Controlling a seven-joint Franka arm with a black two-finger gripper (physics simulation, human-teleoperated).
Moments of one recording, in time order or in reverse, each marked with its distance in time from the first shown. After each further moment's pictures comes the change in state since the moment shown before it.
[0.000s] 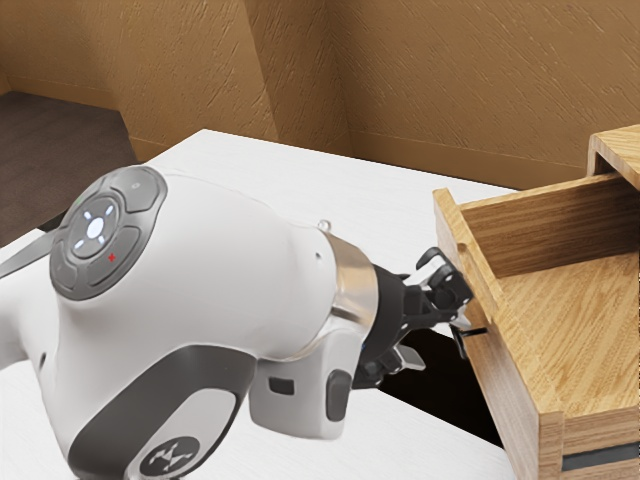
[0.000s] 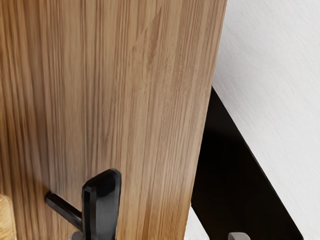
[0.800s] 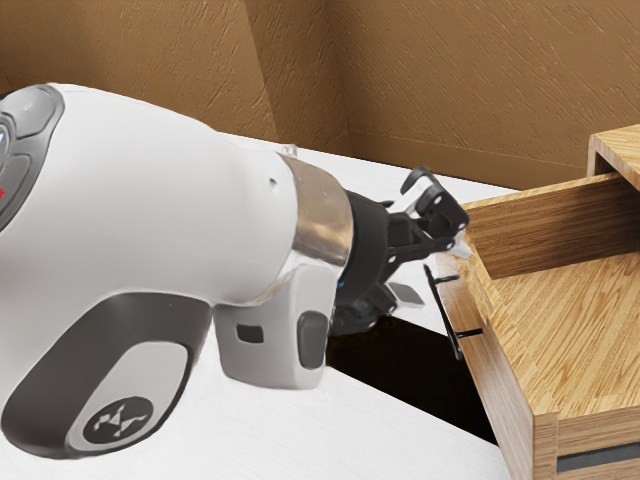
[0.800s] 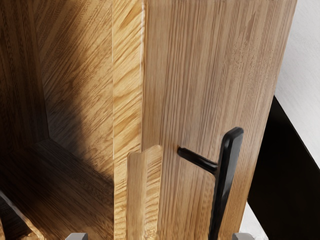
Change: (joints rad) arm 0.032 -0.037 0.013 0.140 0.005 -0.036 0.002
